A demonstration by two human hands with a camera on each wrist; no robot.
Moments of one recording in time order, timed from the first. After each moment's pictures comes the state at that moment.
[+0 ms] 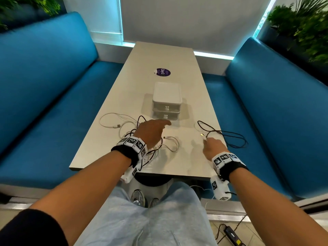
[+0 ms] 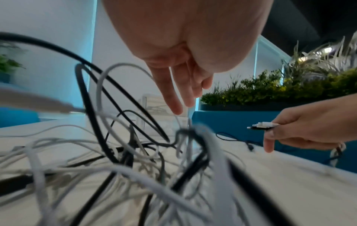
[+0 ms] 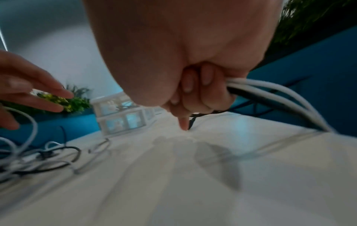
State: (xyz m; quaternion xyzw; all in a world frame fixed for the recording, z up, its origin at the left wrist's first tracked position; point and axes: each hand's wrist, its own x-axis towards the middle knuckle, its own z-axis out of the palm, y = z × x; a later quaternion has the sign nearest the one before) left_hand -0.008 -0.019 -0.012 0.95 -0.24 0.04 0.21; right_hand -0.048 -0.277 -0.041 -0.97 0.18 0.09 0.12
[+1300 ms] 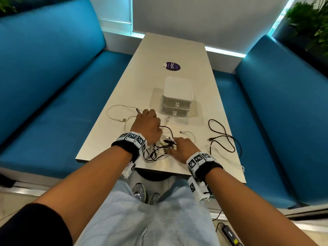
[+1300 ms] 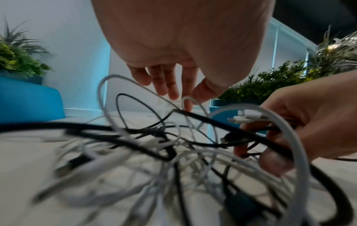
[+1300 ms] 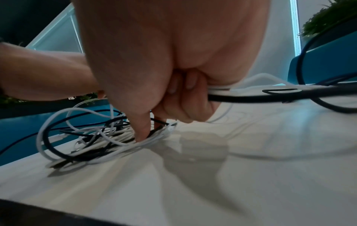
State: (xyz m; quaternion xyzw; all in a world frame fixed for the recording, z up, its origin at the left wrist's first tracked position) left_hand 0.008 0.014 -0.032 0.98 -0.17 0.05 0.10; right_hand -0.036 -0.163 -0.065 -0.97 -0.06 0.13 0.18
